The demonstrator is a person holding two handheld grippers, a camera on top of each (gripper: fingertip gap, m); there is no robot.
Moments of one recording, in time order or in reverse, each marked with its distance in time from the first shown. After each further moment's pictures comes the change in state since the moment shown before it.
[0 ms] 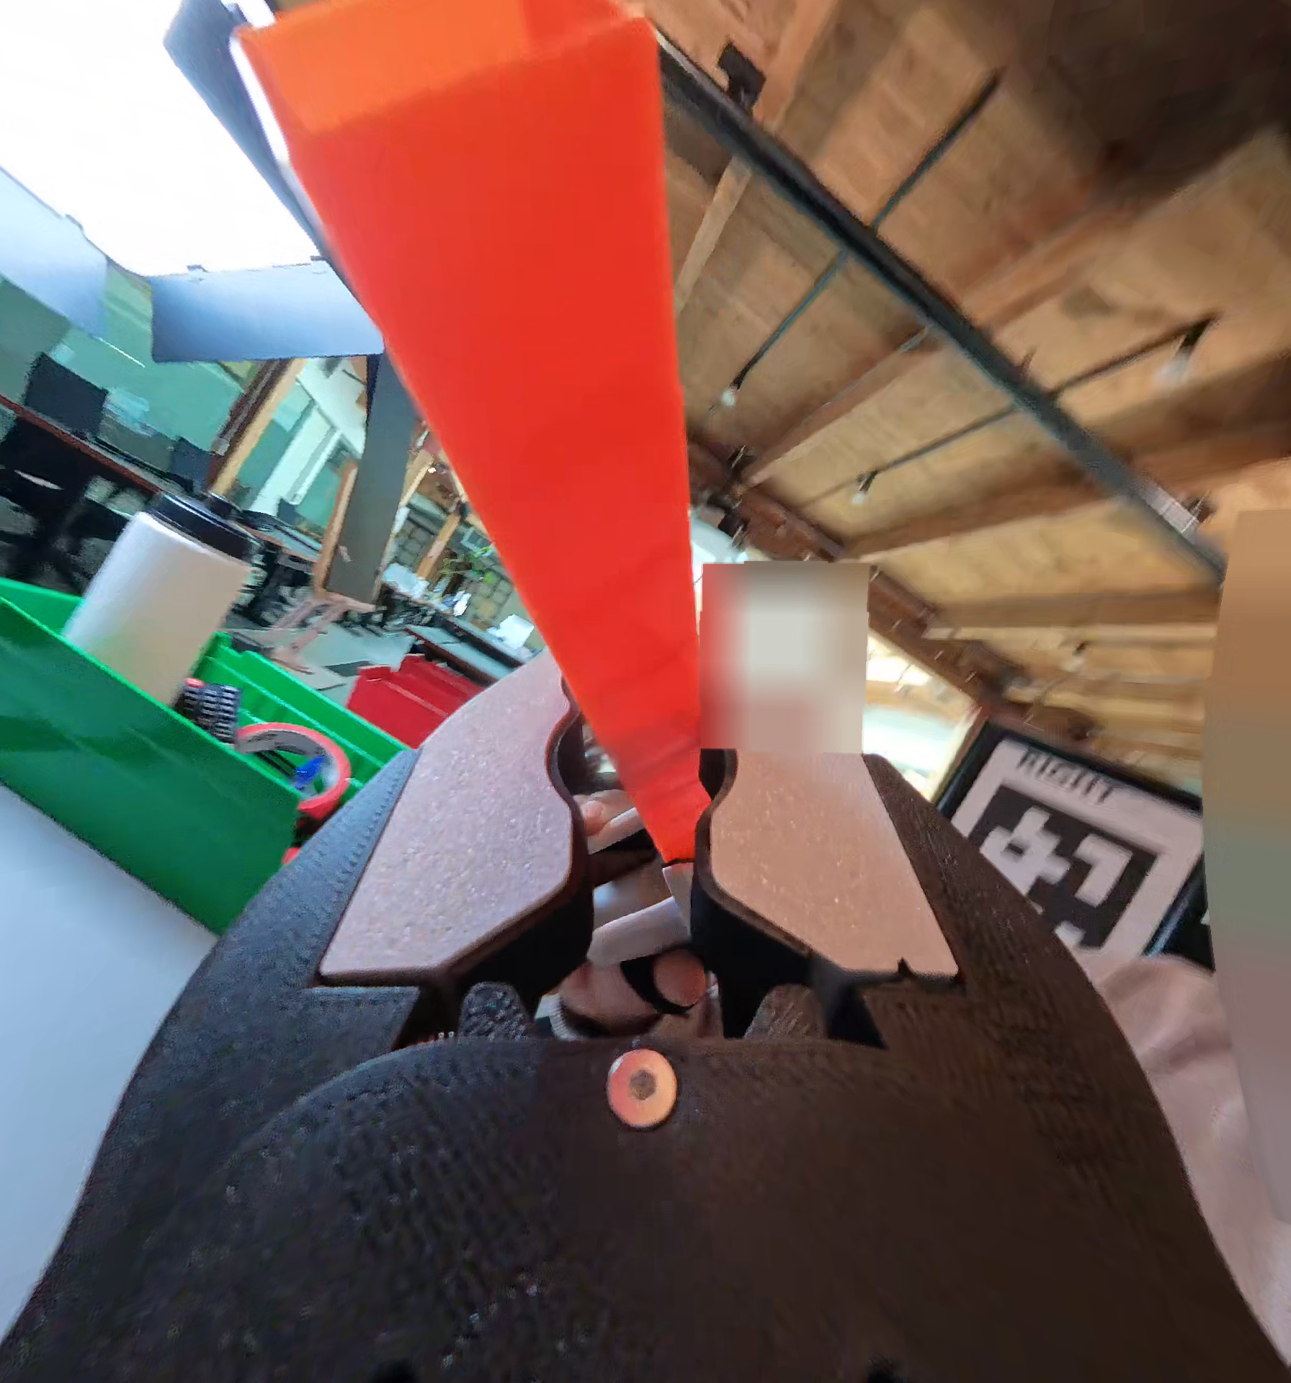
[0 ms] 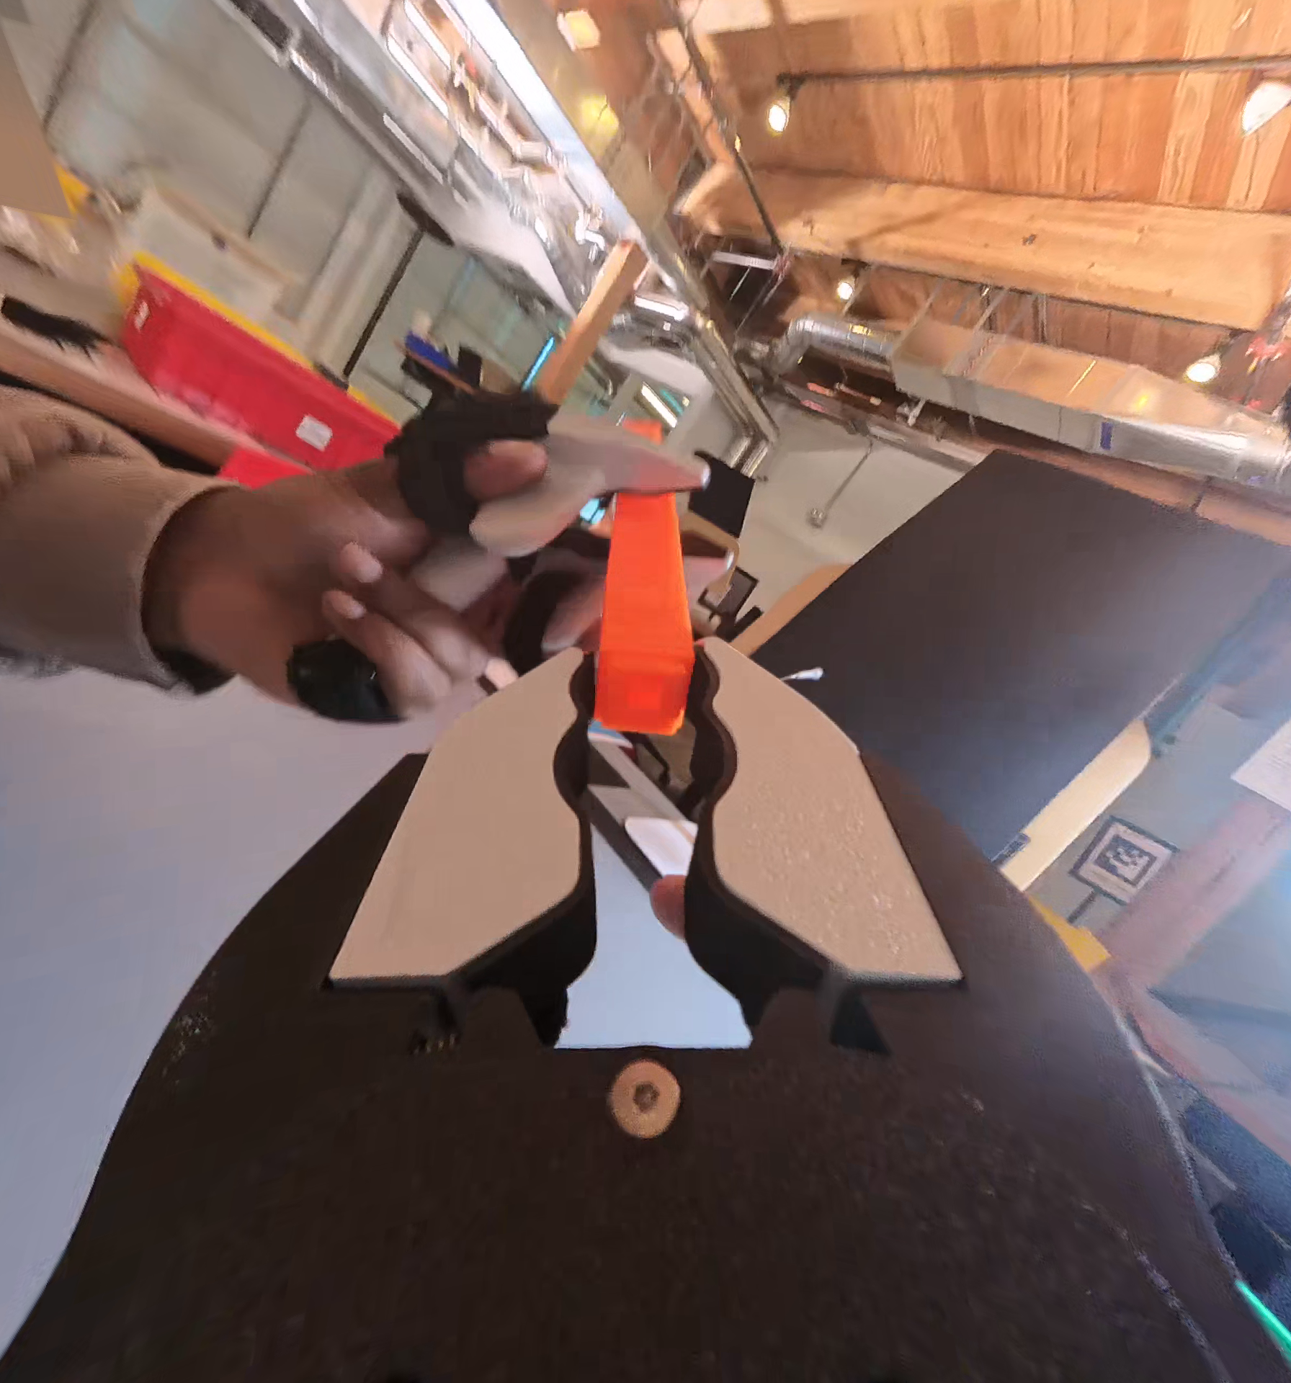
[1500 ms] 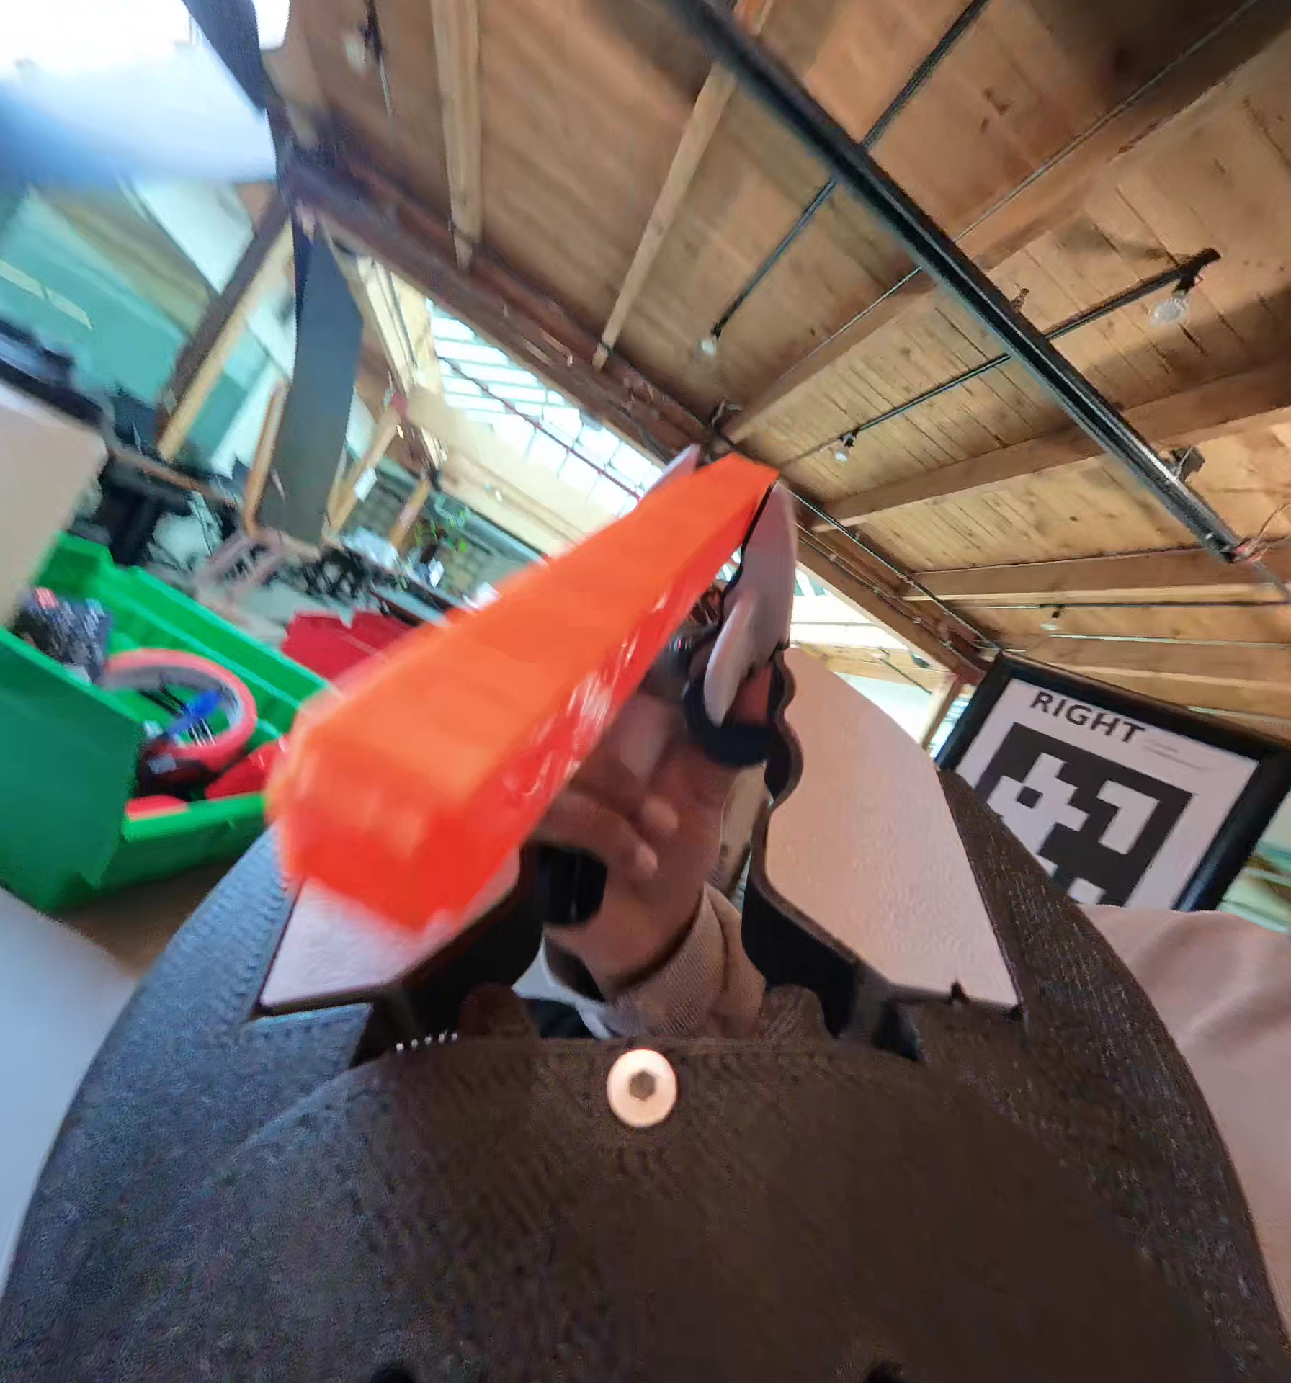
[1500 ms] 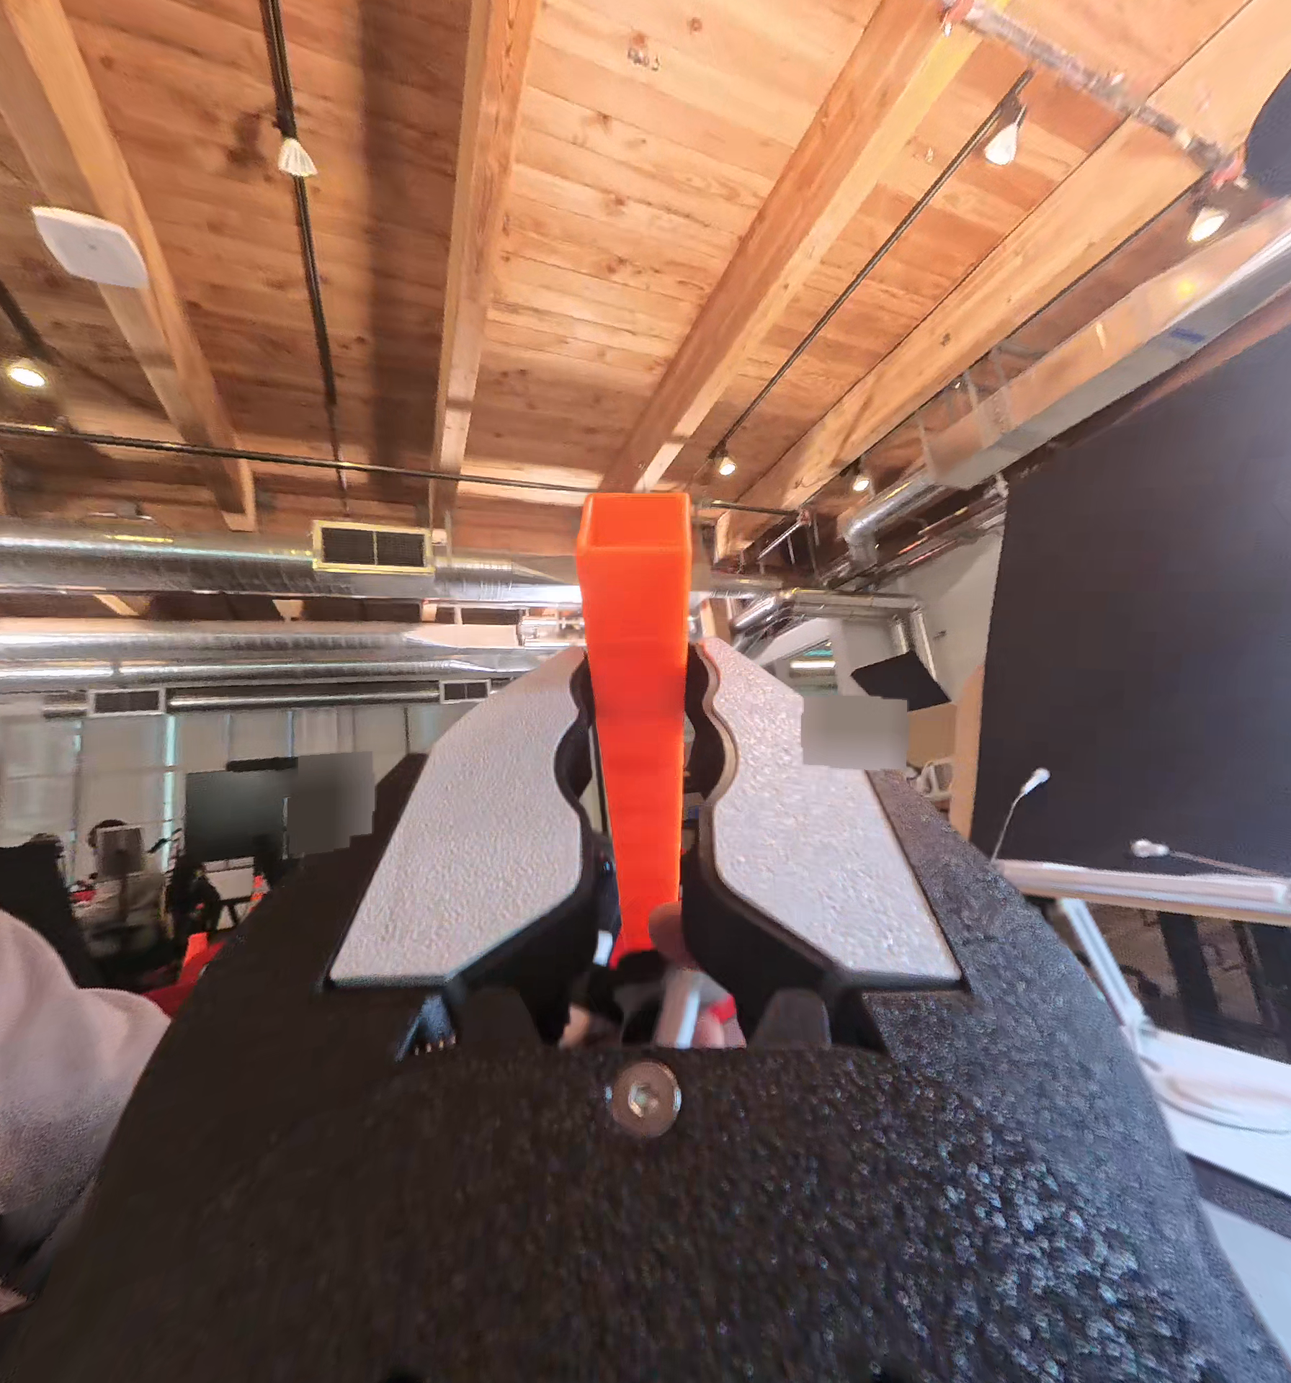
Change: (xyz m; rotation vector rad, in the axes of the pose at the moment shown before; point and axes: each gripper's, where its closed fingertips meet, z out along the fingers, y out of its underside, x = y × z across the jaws) left arm 0.016 0.077 0.044 -0.019 0.045 -0.017; right arm 0.075 -0.056 -0.041 0.509 0.013 0.843
